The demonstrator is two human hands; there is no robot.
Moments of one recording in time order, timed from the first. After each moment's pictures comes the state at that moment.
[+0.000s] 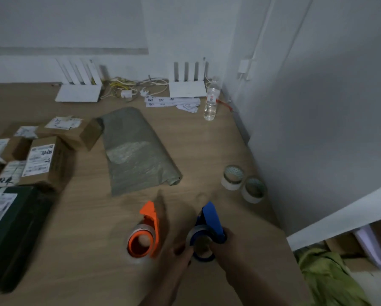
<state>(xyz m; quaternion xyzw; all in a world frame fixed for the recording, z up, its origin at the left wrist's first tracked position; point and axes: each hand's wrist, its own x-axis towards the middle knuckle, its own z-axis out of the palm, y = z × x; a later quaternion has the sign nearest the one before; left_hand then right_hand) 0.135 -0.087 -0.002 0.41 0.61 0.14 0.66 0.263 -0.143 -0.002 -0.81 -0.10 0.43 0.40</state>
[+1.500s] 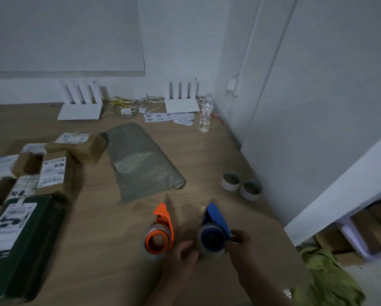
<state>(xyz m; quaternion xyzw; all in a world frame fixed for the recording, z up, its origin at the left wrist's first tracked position) 0.066 -0.088 -0.017 0.58 0.50 0.12 0.64 0.216 -0.169 0.007 -0.81 -0.02 0.31 0.49</state>
